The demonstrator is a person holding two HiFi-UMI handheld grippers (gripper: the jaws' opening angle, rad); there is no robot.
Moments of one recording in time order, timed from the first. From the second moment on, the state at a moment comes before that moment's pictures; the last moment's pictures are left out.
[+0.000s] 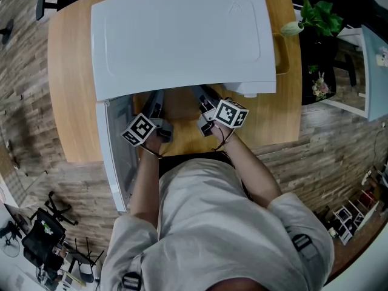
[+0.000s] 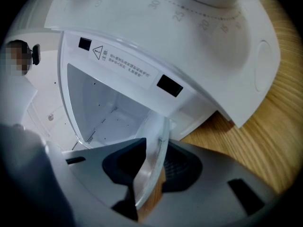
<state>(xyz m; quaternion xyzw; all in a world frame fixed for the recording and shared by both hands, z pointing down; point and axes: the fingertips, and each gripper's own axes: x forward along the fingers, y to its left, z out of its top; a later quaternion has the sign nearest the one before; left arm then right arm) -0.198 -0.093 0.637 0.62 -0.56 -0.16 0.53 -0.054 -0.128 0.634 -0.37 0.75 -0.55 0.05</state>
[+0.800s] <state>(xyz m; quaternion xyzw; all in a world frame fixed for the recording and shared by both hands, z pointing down) -0.192 -0.060 0.635 0.62 -0.56 -0.17 0.53 -0.046 -0.103 0.635 -0.35 0.76 -0.55 0.04</state>
